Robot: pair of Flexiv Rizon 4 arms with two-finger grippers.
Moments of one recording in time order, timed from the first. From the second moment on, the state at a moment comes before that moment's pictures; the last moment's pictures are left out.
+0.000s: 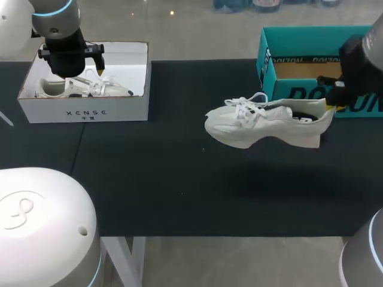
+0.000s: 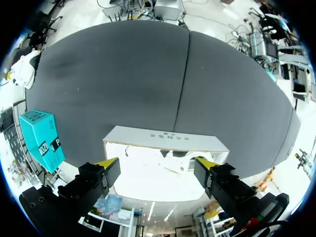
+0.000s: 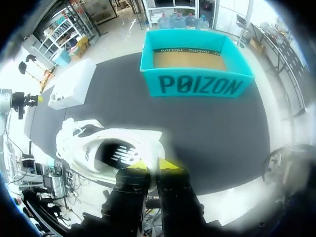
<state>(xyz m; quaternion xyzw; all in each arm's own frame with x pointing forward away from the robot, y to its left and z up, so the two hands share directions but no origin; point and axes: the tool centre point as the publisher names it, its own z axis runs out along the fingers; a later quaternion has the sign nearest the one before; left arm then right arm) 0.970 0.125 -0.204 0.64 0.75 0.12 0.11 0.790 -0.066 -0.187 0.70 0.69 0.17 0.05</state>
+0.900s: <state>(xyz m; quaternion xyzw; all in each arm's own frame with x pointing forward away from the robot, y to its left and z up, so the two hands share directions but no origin) 0.970 0.125 -0.204 0.64 0.75 0.12 0.11 0.812 -0.008 -0.274 0.74 0.65 0.18 0.09</state>
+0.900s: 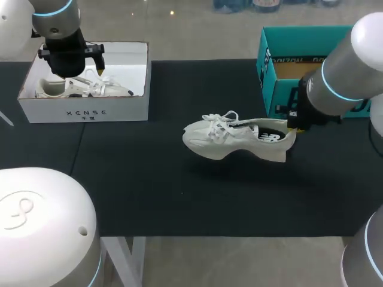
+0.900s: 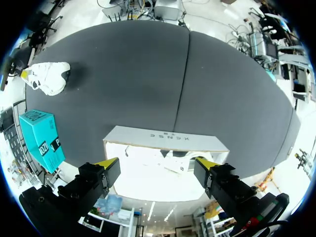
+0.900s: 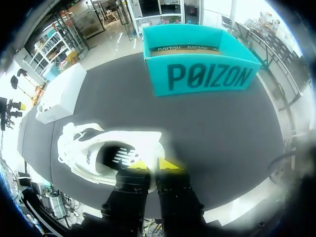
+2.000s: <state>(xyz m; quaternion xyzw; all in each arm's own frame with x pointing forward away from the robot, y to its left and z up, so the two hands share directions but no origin) 0.970 0.125 -0.204 0.64 0.75 0.12 0.11 0.818 0.010 -0.348 0.73 0.68 0.12 0.05</state>
